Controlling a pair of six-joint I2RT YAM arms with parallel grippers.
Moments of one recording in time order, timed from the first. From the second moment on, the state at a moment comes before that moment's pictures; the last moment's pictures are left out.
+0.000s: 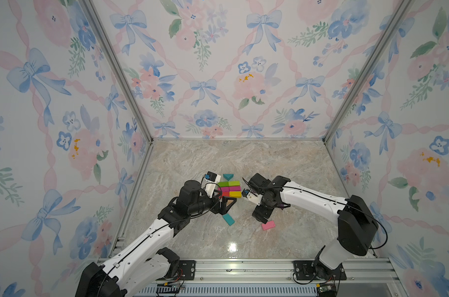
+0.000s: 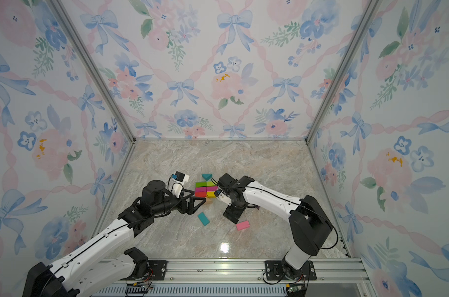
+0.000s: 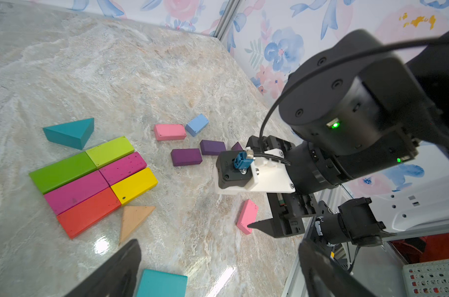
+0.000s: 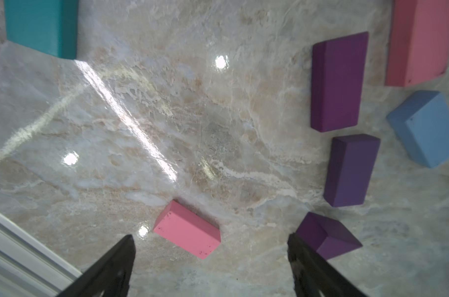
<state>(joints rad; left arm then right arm) -0.54 0.92 0.60 -0.11 0.43 -0.37 0.80 1.65 1.19 -1.01 0.03 -0.17</state>
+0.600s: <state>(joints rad) -0.52 0.82 0.60 -0.10 0.44 -0.37 0.86 1.68 0.98 -0.86 -0.06 0.12</state>
